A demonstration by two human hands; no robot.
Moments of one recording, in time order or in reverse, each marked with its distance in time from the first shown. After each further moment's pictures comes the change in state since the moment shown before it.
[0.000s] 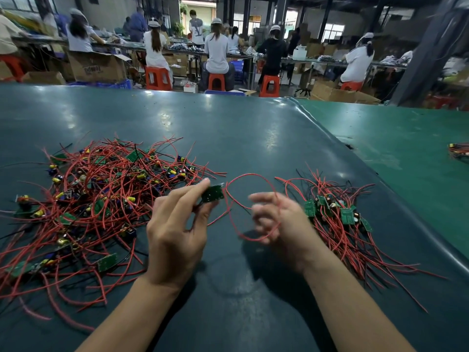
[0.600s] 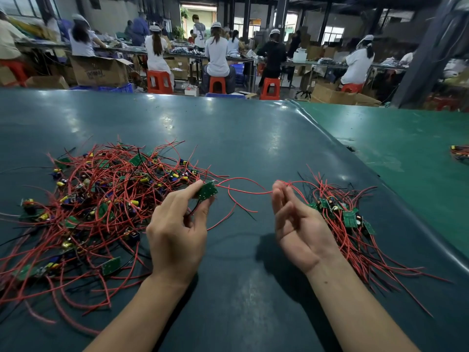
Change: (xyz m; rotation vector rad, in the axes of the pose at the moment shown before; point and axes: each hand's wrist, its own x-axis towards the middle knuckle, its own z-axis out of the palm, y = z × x) left_hand 0.003 -0.004 0.005 0.072 0.019 -0.136; right_hand 0.000 -0.017 -0.005 0.752 -0.069 0.102
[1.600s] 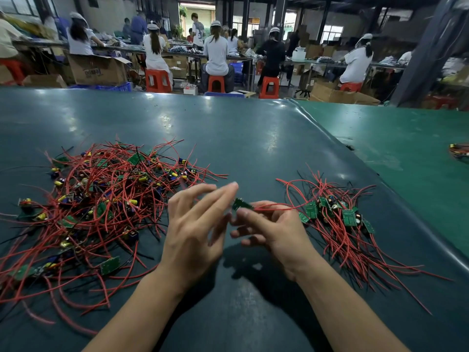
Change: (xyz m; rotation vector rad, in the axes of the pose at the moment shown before) left_hand 0.001 0.003 0.001 0.078 -0.312 0.312; right_hand -0.008 0.033 0.002 -0.819 -0.080 -0.183
